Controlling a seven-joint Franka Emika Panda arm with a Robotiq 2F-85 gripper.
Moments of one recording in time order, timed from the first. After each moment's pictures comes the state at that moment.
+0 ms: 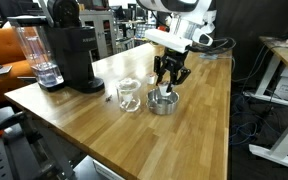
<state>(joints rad) -0.24 0.63 -0.04 -1.78 0.14 2.19 -0.32</state>
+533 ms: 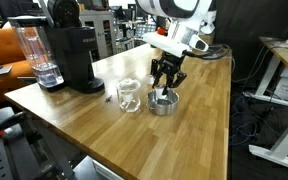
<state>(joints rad) -0.24 0.66 -0.03 -1.76 0.15 2.14 -0.32</state>
